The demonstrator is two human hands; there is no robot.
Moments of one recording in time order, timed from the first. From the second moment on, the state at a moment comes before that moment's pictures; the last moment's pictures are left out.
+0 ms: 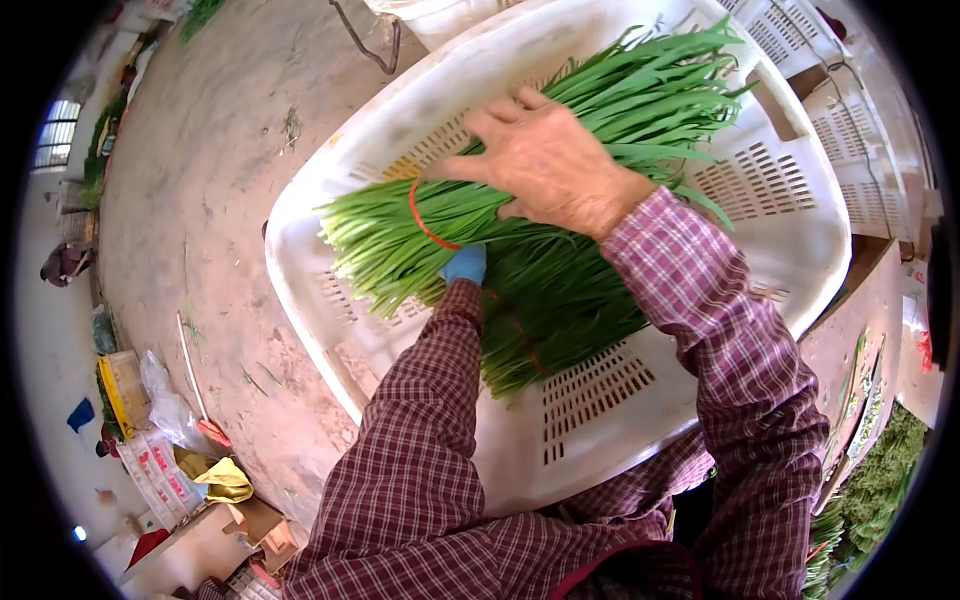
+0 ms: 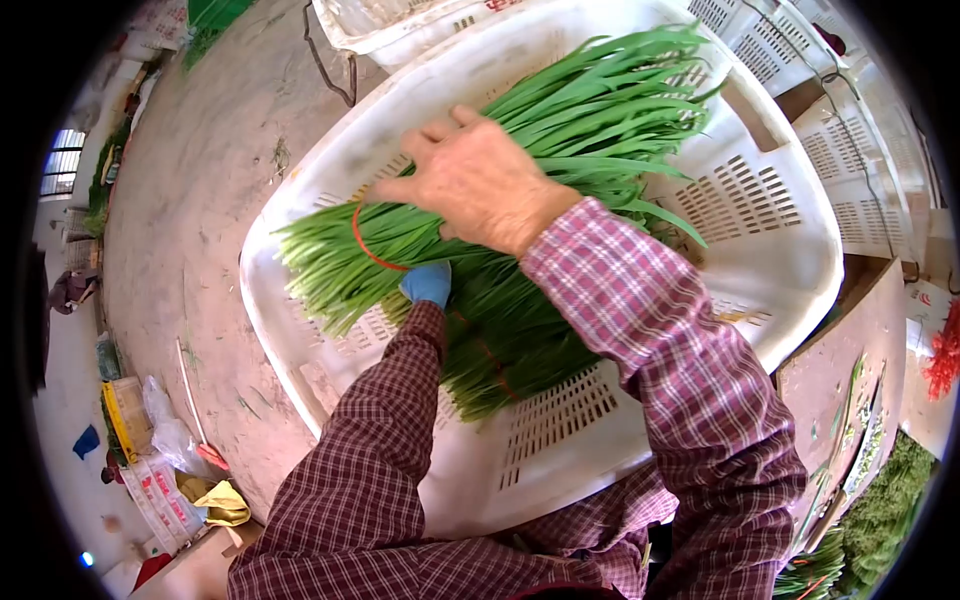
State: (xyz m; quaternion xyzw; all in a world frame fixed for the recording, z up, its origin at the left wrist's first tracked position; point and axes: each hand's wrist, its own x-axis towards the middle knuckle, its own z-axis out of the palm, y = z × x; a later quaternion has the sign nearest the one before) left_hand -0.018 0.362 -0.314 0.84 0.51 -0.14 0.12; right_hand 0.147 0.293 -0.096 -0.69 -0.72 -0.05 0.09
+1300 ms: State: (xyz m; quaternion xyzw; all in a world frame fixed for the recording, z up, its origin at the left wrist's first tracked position) left_hand -0.046 0.343 -0.361 0.84 0.46 0.13 0.24; right_hand 0.090 0.320 -0.210 -0.75 -0.61 0.26 0.05
